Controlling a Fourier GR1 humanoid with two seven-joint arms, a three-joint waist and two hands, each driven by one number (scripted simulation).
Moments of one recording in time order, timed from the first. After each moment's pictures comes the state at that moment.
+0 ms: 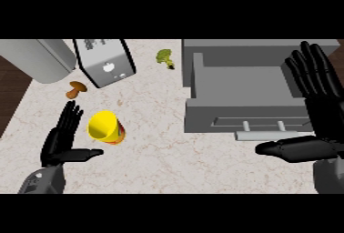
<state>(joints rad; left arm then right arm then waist) -0.24 0.21 0.26 -0.81 0.10 -0.24 -0.55 -0.23 -0.18 -0.10 -1.88 -0.11 0.16 0.09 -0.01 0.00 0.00</state>
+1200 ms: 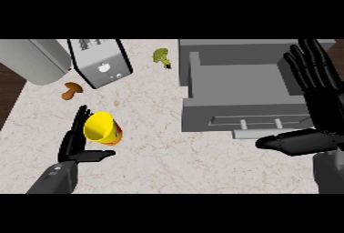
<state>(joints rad) -0.50 0.24 0.31 -0.16 0.00 -0.20 -0.97 -0.28 -0.19 -0.11 -1.84 -0.12 0.18 0.10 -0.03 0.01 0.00</state>
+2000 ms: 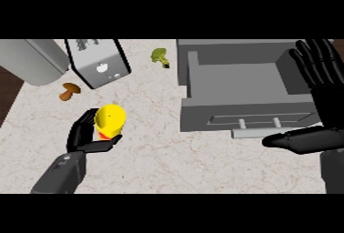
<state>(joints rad) -0.55 0.20 0.31 -0.21 -0.01 -0.19 -1.02 -0.30 -0.22 -0.14 -1.85 -0.14 0.20 0.13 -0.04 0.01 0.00</state>
